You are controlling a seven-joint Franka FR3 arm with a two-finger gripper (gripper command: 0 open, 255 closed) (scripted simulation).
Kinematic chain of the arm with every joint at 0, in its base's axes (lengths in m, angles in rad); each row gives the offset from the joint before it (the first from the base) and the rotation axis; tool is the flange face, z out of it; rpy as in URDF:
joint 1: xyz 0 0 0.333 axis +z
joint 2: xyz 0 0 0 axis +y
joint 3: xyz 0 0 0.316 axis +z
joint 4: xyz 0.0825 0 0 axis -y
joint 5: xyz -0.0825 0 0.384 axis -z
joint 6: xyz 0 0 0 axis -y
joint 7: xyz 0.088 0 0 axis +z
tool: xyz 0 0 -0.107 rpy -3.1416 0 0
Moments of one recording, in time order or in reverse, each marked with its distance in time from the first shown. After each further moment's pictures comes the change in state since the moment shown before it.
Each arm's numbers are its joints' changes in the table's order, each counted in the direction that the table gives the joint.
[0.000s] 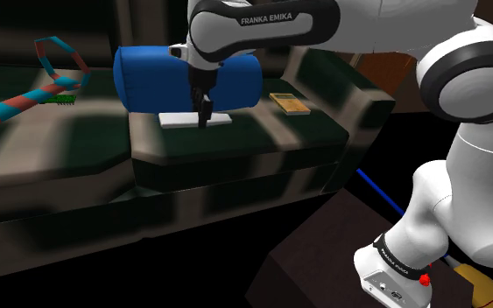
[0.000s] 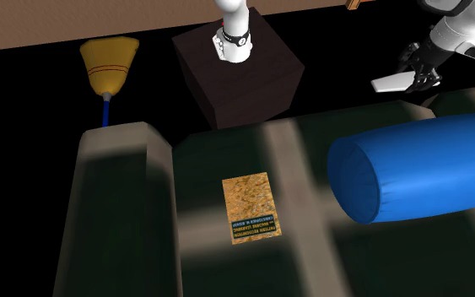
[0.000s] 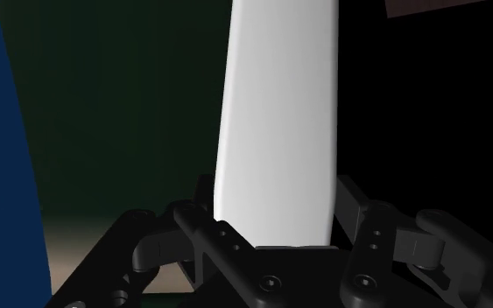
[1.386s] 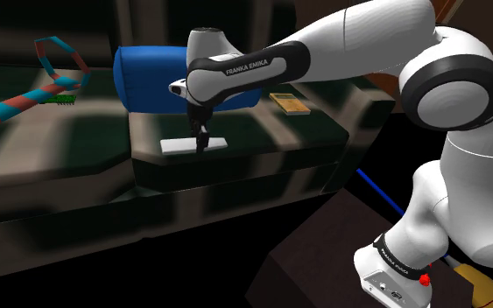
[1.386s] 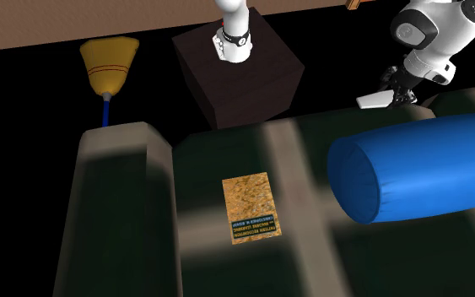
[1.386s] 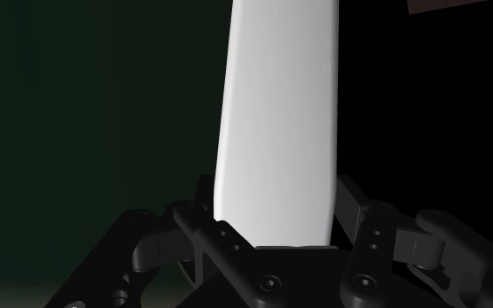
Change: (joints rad) arm -0.006 0.081 0.023 -0.132 -0.042 0.207 0.029
